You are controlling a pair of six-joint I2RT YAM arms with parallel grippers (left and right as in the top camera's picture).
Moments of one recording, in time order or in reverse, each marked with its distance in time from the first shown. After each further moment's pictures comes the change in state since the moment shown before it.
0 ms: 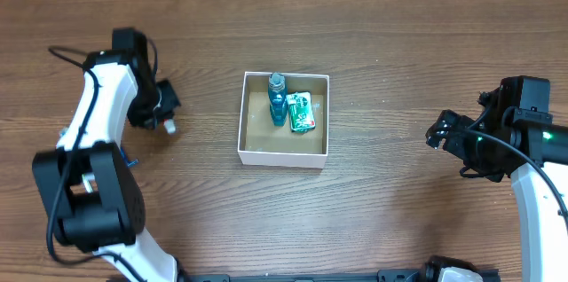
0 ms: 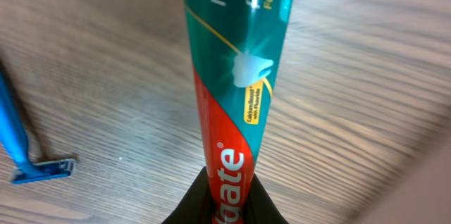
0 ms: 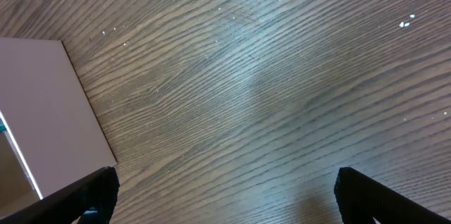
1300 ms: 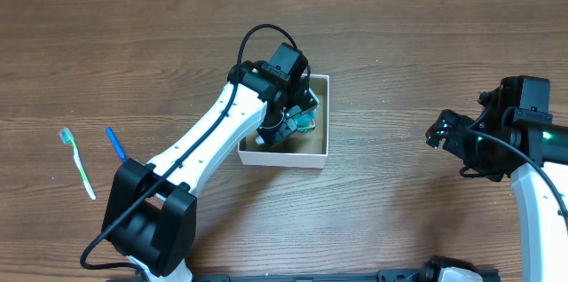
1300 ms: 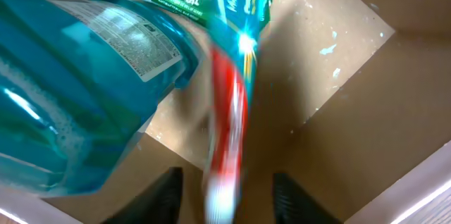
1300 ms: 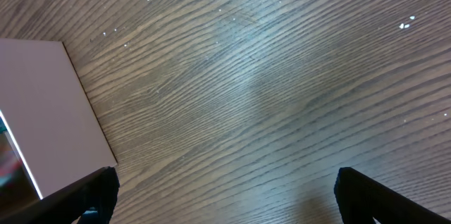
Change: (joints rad) left arm -0.664 -0.026 0.031 -0.024 -0.058 0.766; right arm 0.000 0.000 0.000 0.003 0.000 0.000
